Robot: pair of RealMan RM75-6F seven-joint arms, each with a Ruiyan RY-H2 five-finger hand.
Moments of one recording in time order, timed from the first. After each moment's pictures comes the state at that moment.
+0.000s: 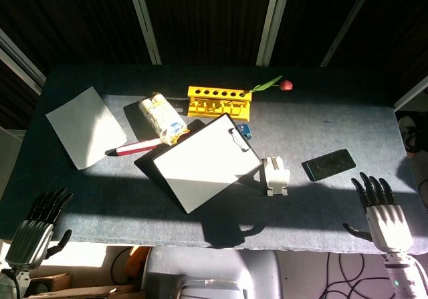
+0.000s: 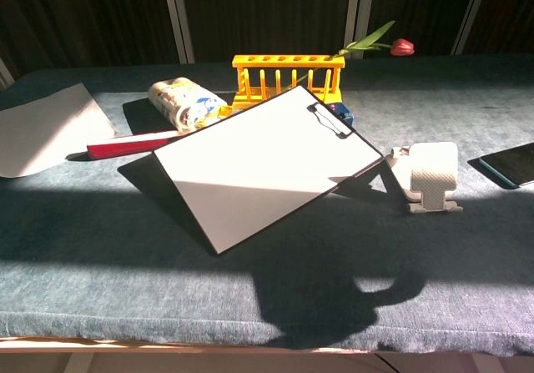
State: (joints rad) left arm -0.07 -1.16 0.07 -1.56 1.70 1.53 0.07; right arm 0.08 -1.24 -0.03 -1.47 -1.54 1.54 -0.17
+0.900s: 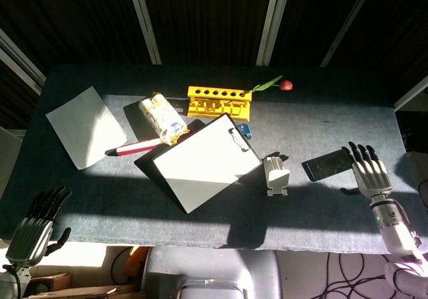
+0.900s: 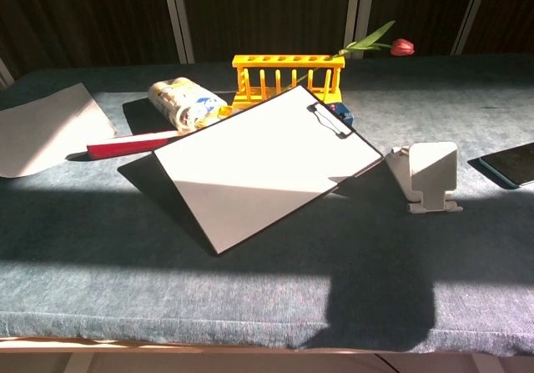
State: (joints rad) left arm -0.09 -1.17 0.06 -1.56 1.66 1.49 0.07; right arm 0.39 -1.34 0.13 -1.12 -1.28 0.96 -0.16
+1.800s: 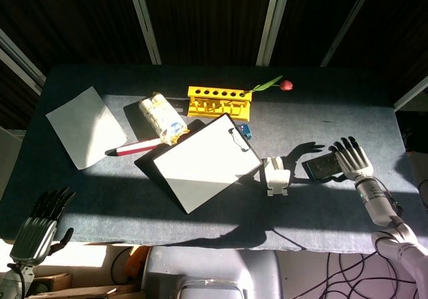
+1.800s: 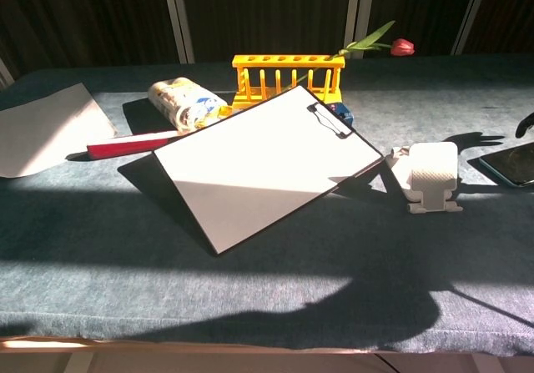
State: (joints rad) left arm -0.09 -1.17 0.06 -1.57 1.65 1.47 0.09; right arm 0.58 -1.54 0.05 -0.66 -1.40 0.72 0.06
